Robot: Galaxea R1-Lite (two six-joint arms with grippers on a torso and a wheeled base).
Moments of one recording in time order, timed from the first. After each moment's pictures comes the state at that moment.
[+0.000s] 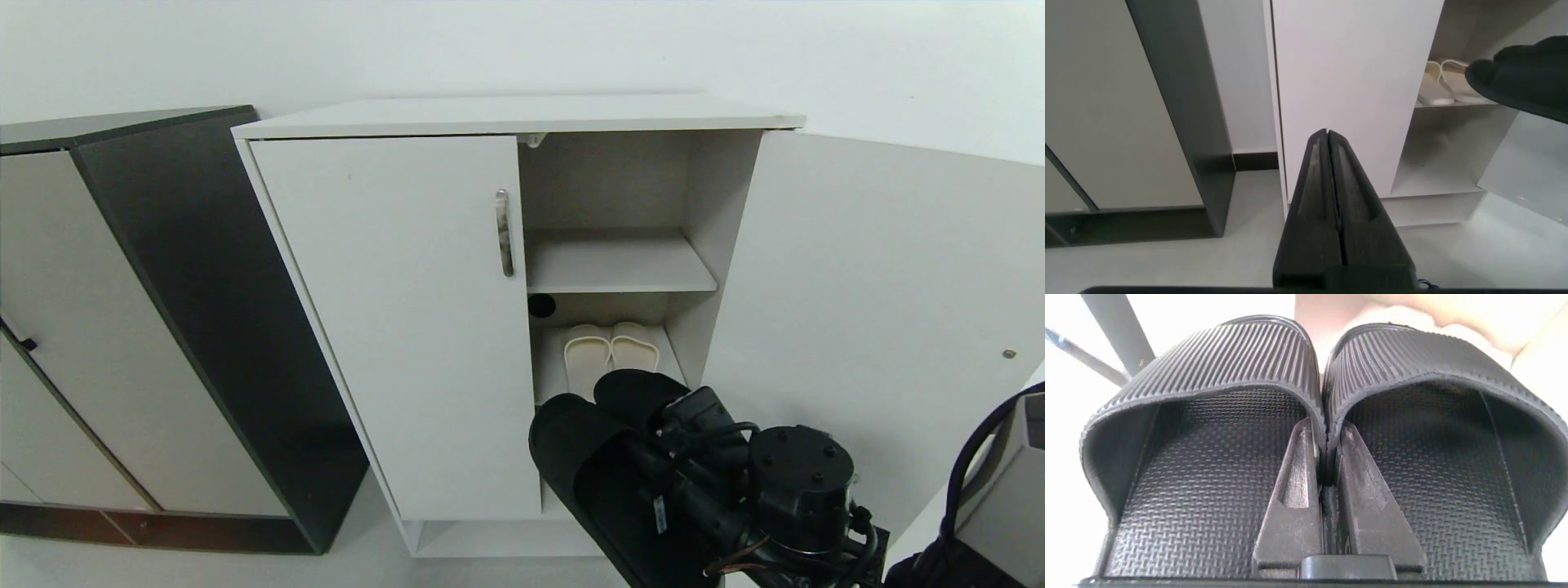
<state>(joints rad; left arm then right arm) 0.00 0.00 0.00 0.00 -0.02 0.01 0.82 1.99 -0.45 -1.37 -0.30 -0.03</state>
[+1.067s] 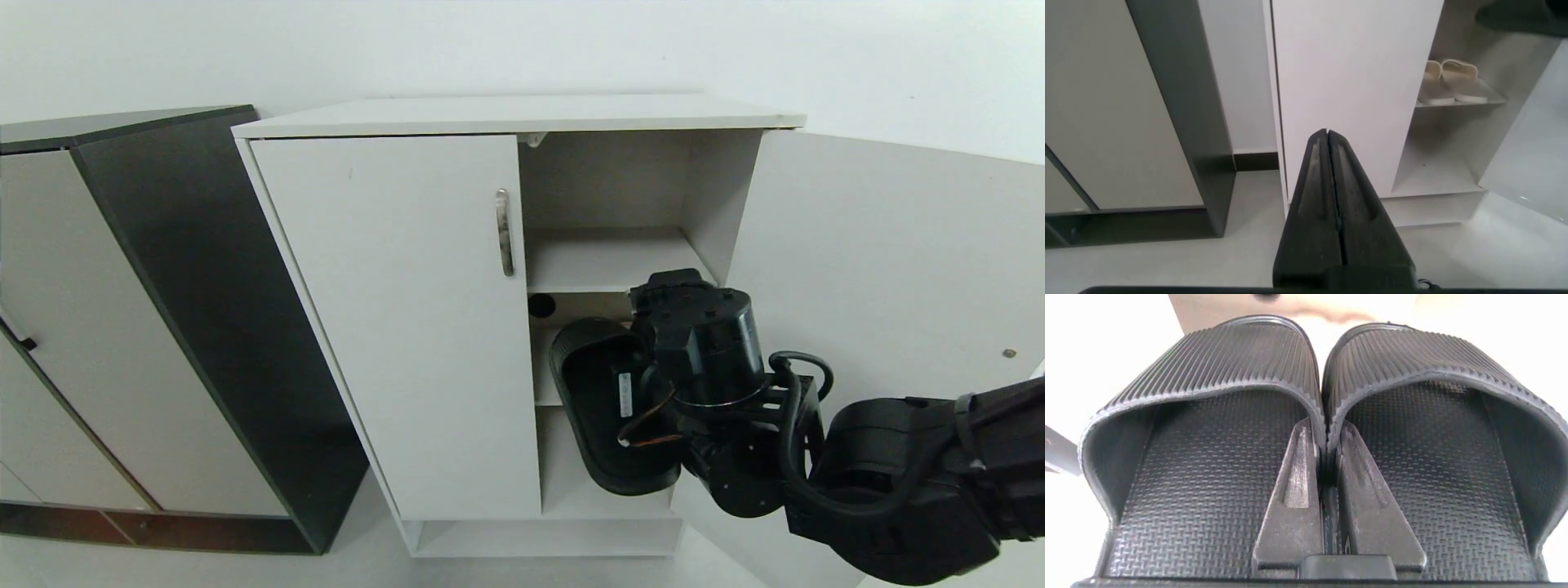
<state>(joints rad) 0.00 0.00 0.00 0.00 -0.03 0.01 0.89 1.85 -1.04 -0.49 -0.74 0.20</state>
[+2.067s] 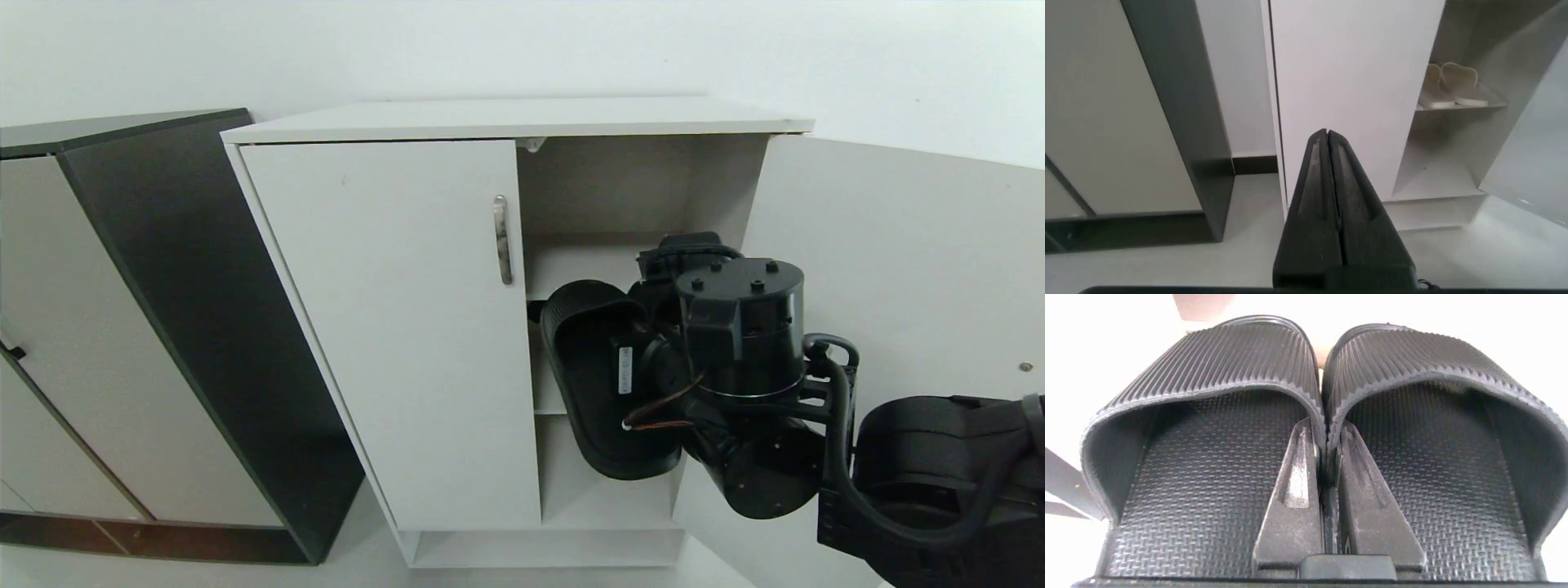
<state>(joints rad) 0.00 0.00 0.00 0.00 -0.03 0.01 0.92 1.80 -1.04 -0.56 -0.79 0.16</state>
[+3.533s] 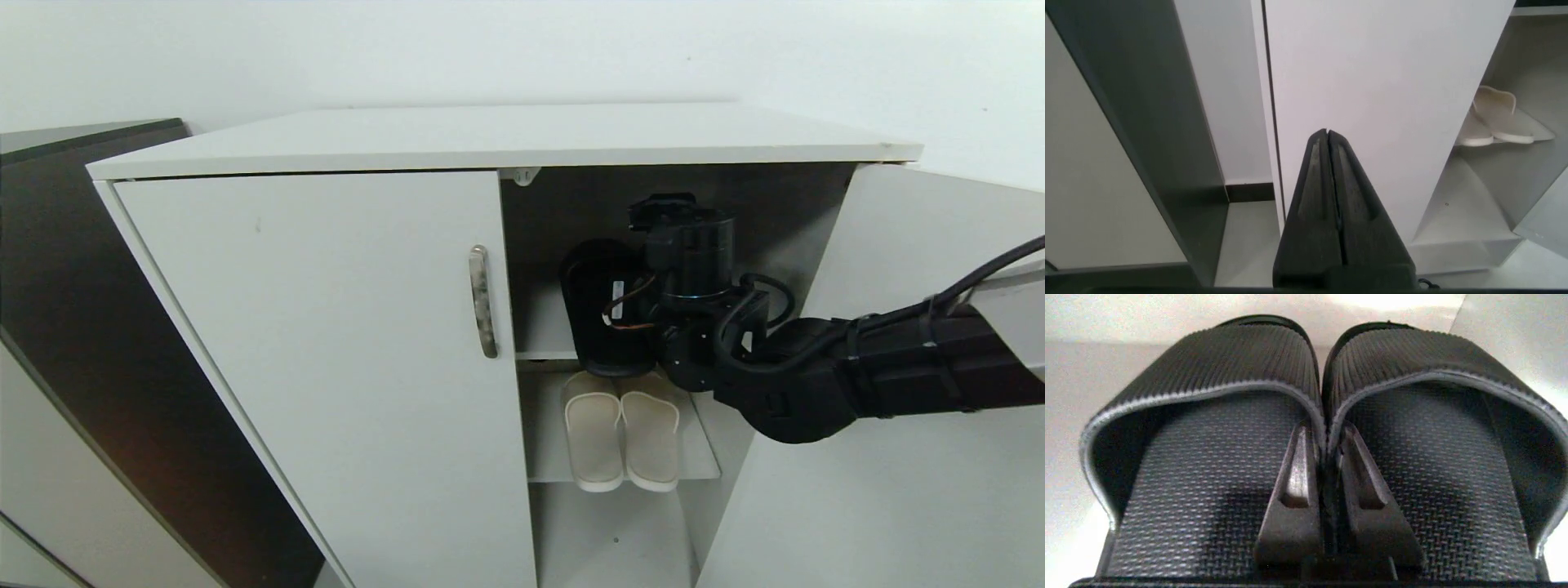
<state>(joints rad) 0.00 0.00 0.00 0.00 -0.03 0.01 0.74 2.02 -1.37 -0.55 -0.72 0.10</state>
